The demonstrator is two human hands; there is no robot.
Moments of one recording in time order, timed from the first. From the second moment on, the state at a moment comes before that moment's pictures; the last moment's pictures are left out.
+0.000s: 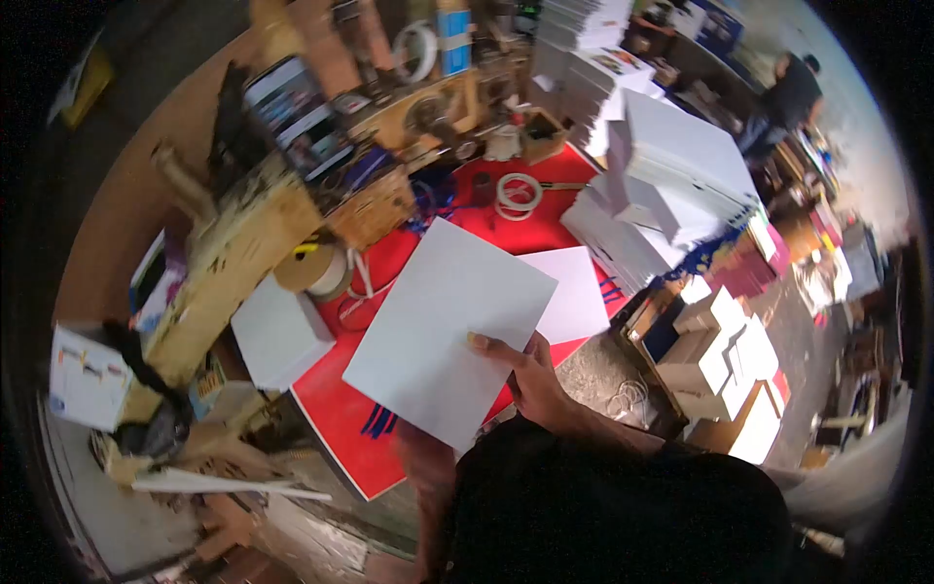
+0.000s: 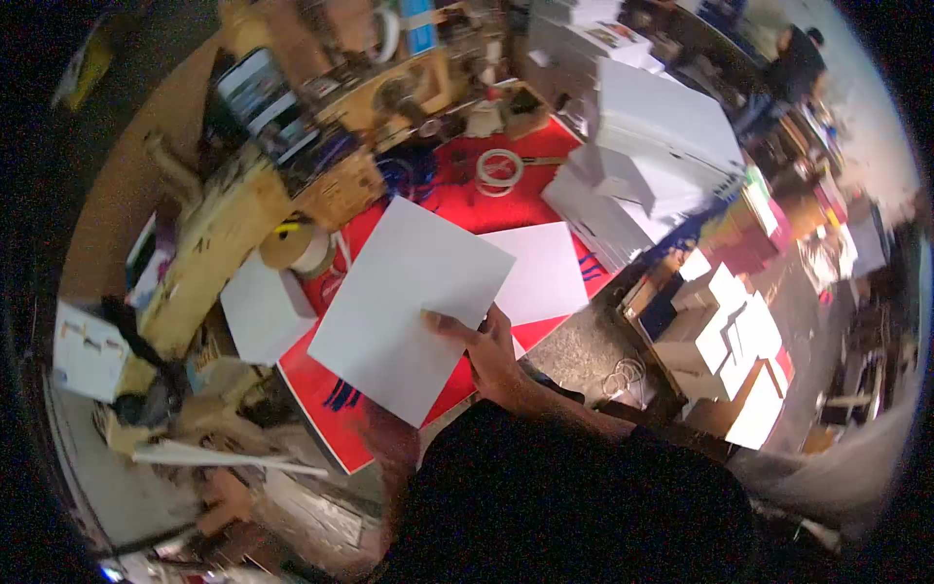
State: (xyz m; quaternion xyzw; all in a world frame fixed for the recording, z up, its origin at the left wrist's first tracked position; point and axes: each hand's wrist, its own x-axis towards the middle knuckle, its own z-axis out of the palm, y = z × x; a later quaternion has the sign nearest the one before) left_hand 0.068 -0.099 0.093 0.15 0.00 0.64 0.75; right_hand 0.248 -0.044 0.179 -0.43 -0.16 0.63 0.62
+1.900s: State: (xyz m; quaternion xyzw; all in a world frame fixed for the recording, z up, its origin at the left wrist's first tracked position) left_hand 0.172 0.021 0.025 0.48 0.49 0.25 0.68; right_hand 0.487 -0.083 0.043 -0.68 -0.28 0.55 0.39
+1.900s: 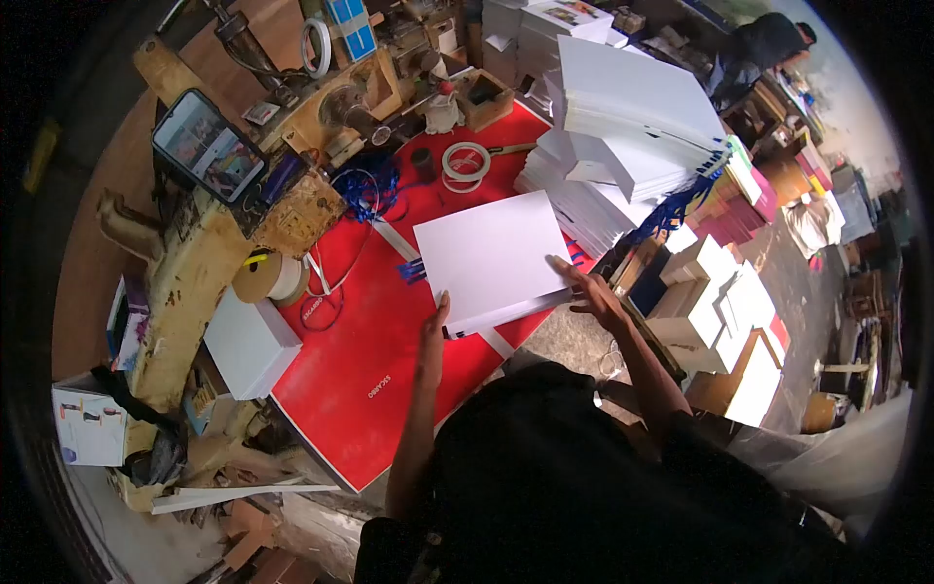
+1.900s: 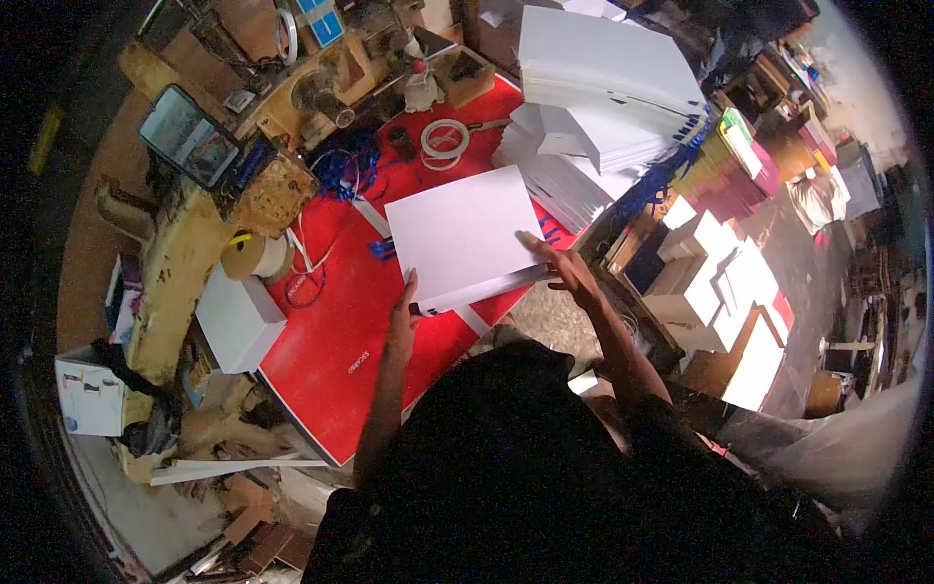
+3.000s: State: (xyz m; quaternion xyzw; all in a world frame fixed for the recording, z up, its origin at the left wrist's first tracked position) left_hand 0.134 -0.105 0.101 0.41 0.41 0.19 0.79; right_hand 0.440 -0.242 0.003 -0.73 -0.25 0.55 0.31
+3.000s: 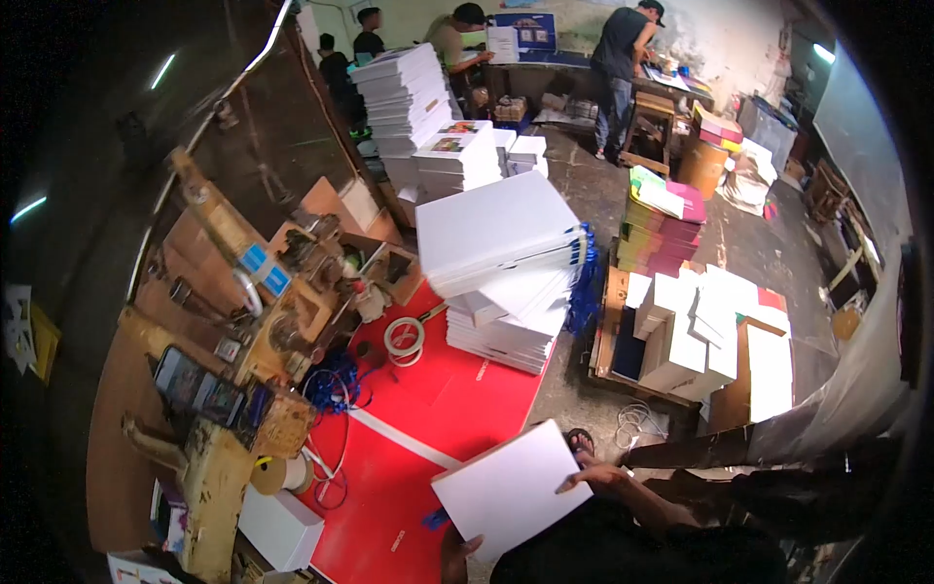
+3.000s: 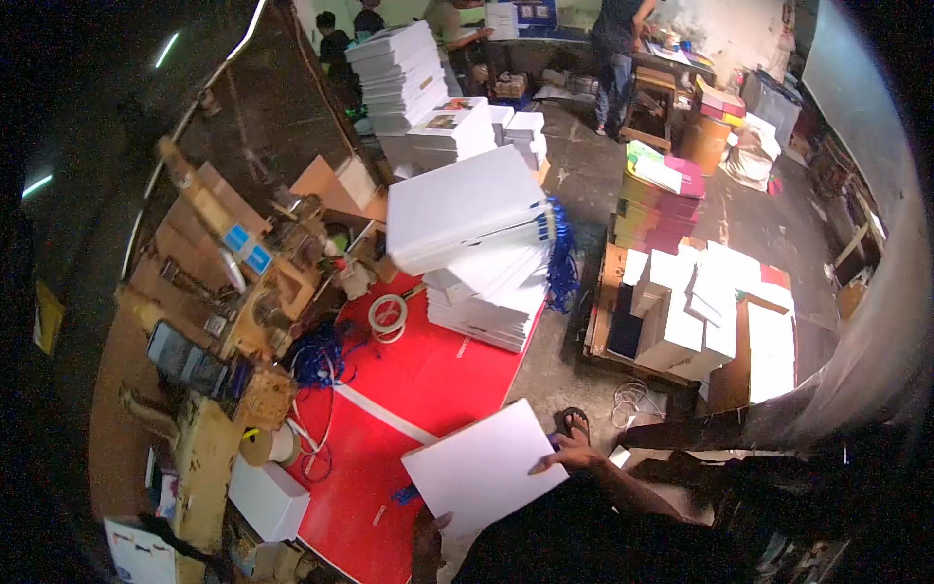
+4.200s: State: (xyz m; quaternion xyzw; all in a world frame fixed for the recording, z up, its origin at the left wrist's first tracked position) left_hand 1.043 -0.061 0.089 0.68 -0.23 -0.16 0.68; right_hand 0.895 -0.401 0.010 -0.50 0.23 -0.01 0.84
